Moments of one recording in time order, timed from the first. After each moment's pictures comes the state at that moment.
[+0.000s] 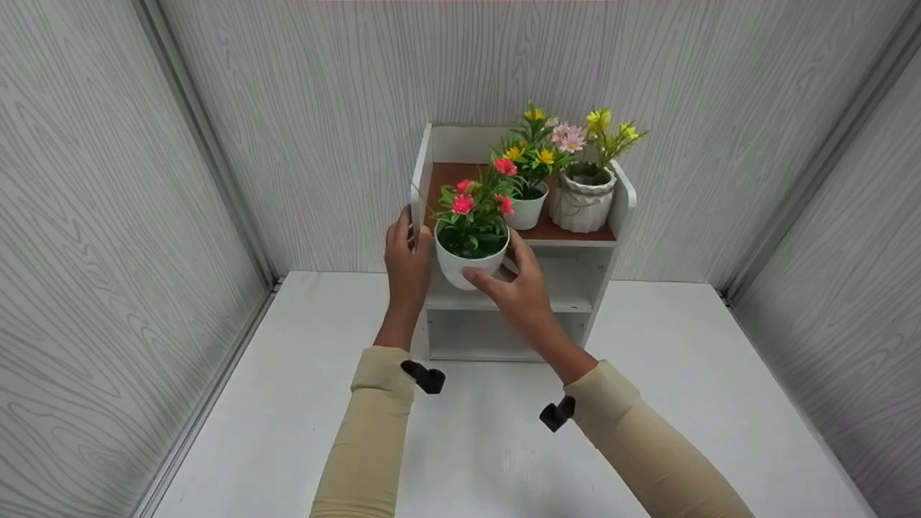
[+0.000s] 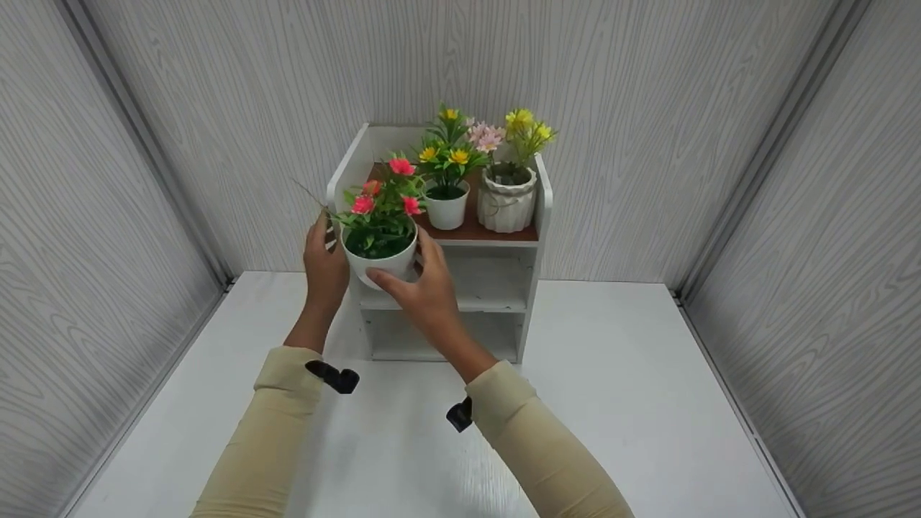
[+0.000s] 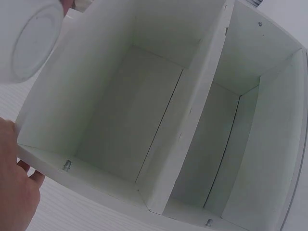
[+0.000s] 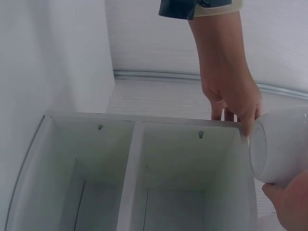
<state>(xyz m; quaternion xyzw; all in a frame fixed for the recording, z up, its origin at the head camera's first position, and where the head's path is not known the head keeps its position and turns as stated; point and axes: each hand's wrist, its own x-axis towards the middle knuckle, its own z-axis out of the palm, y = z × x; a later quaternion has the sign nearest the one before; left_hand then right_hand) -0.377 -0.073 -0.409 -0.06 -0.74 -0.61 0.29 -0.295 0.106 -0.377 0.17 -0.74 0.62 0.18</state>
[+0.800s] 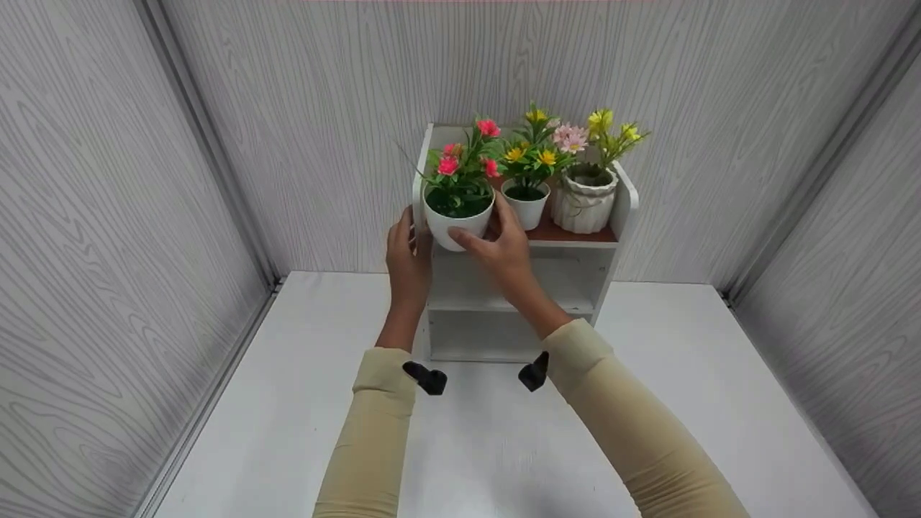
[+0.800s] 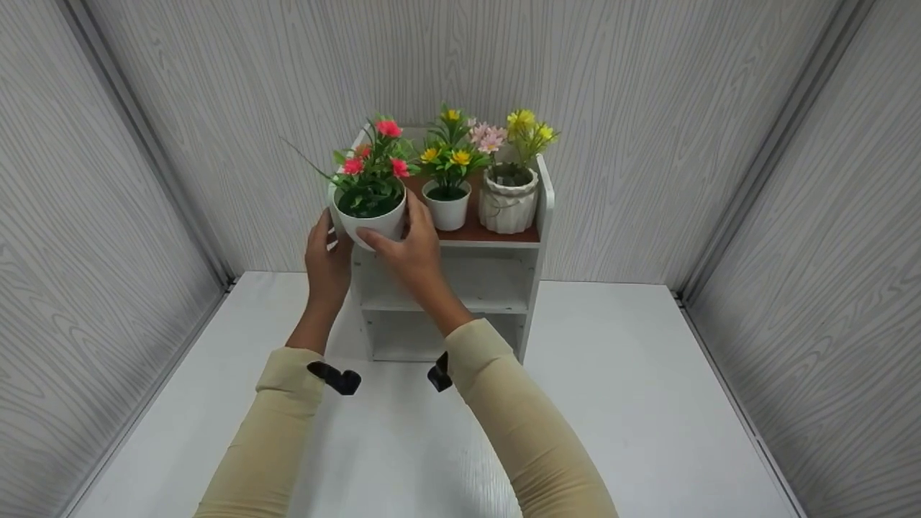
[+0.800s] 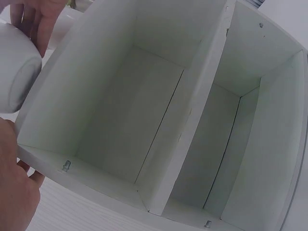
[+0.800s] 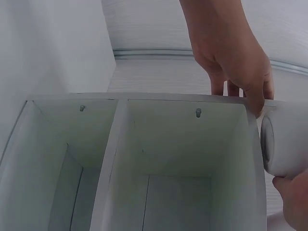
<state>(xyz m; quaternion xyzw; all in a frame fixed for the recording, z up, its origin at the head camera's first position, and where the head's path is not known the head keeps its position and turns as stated) -0.375 -0.073 -0.409 -0.08 -0.75 -0.57 0.31 -0.347 0.085 -0.350 0.18 -0.74 0.62 0.19</state>
